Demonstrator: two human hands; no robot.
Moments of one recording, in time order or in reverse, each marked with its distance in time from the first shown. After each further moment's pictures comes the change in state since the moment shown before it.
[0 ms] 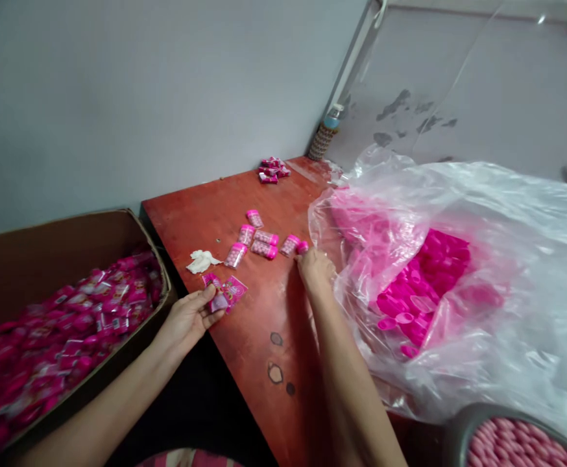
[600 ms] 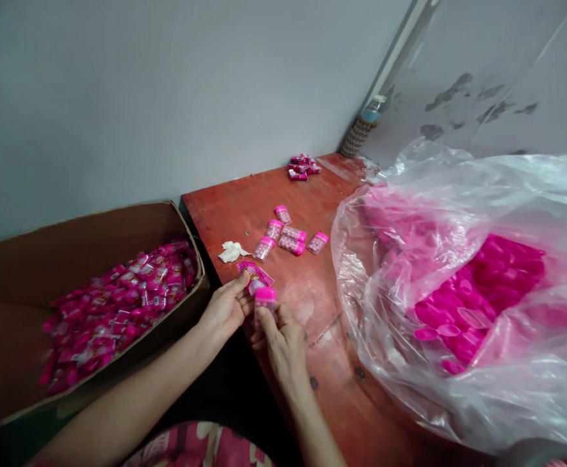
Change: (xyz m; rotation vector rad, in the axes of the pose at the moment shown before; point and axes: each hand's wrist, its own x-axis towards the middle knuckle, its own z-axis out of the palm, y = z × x) left_hand -0.007 -0.012 0.015 -0.230 -0.120 0.041; right_hand -0.182 -0.040 0.006 1.454 -0.509 -0.071
